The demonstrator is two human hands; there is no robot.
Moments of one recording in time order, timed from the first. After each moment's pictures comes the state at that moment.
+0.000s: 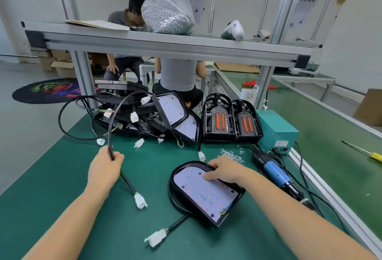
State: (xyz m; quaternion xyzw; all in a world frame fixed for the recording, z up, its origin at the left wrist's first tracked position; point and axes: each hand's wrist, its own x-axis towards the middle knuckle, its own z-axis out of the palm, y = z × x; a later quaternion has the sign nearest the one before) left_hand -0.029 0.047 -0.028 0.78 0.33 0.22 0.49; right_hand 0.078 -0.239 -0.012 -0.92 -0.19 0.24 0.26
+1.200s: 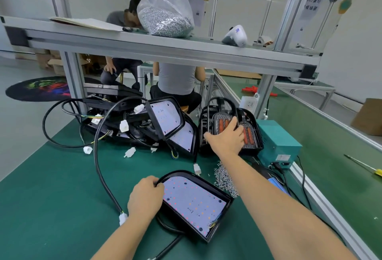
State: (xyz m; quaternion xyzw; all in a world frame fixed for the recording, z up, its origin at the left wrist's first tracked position) left_hand 0.017 -0.054 -0.045 0.86 0.29 0.11 0.40; right_hand 0.186 -0.202 0.020 -0.94 0.05 -0.13 0.33
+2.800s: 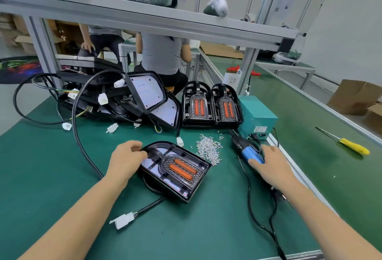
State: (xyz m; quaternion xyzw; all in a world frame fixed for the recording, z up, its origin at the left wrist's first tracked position) left_hand 0.013 -0.039 -0.049 0.80 0.25 0.11 0.53; right_hand 0.070 -0.383 -0.019 -0.98 0.01 -0.01 0.18
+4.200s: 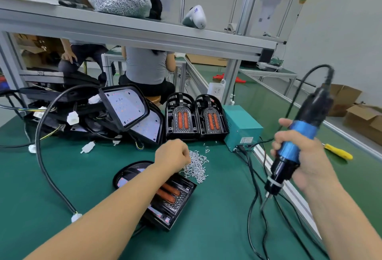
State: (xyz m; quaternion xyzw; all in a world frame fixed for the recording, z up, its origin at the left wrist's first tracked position) left_hand 0.105 -0.149 -0.008 0.97 -0.01 0.03 0.25; right_hand 0.057 -0.404 0.074 -0.57 -0.02 -0.10 0.81
